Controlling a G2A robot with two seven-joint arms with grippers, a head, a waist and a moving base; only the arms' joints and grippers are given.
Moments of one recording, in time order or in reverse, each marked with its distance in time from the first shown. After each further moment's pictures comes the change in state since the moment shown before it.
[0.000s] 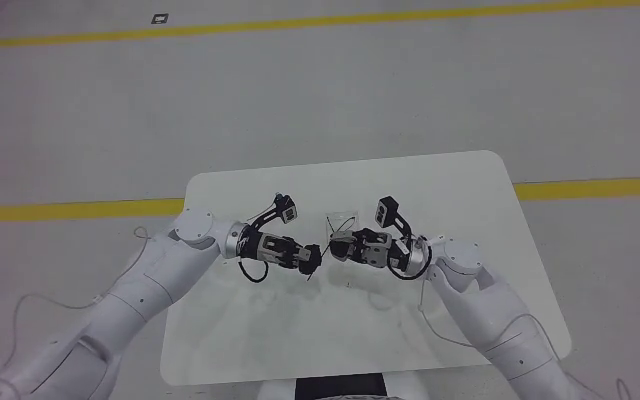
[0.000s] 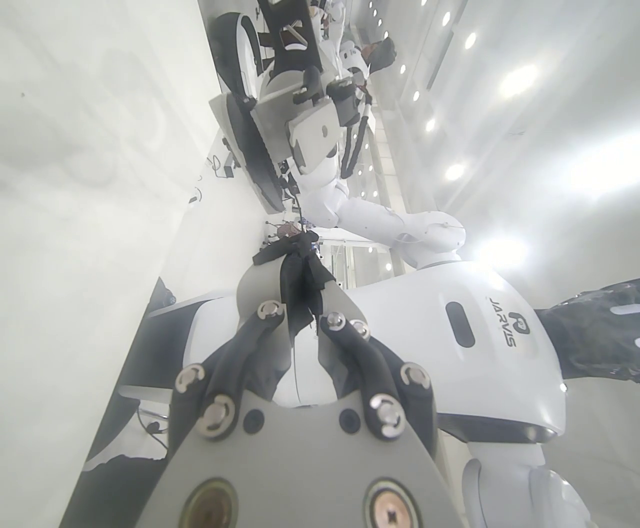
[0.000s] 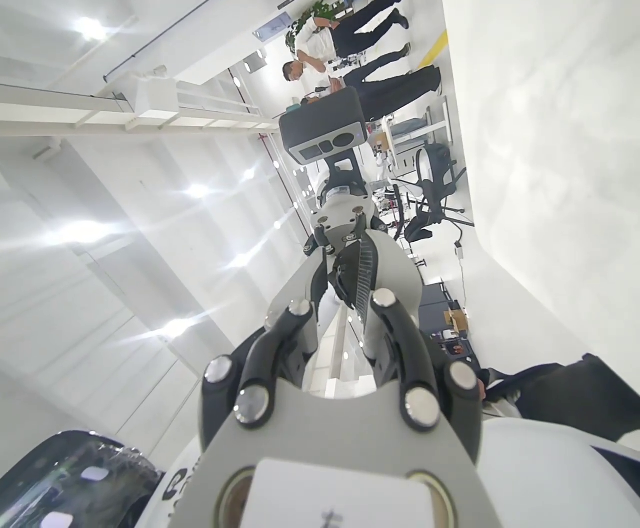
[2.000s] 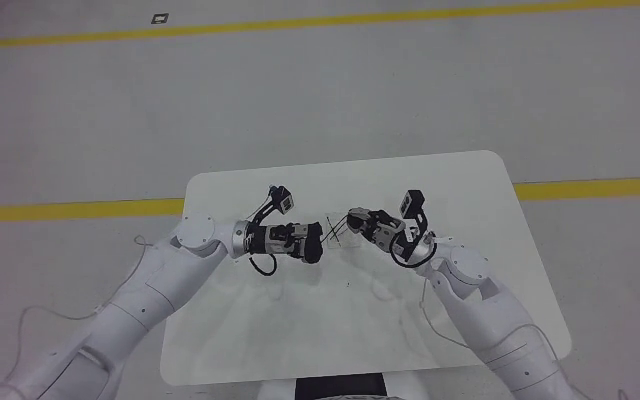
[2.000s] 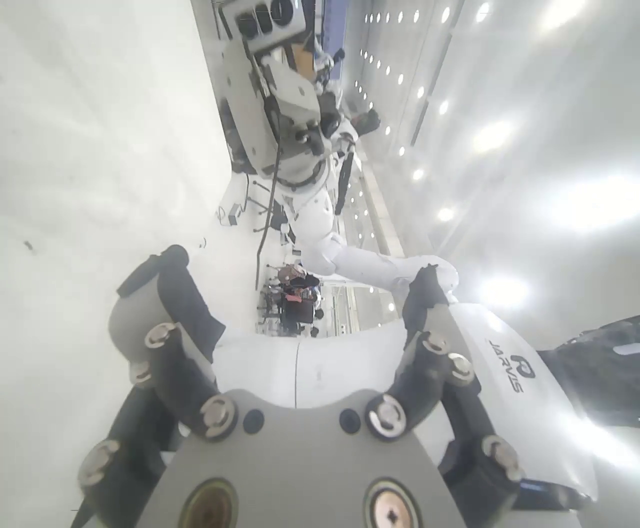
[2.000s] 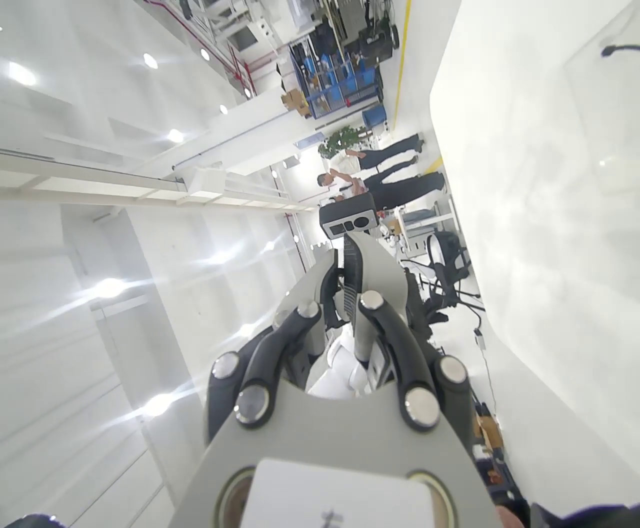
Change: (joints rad) left arm 0.097 -0.005 -0.106 -0.077 0.088 0.000 0.258; right arm -0.074 -0.002 0.037 -0.066 0.023 -0.088 -0.380
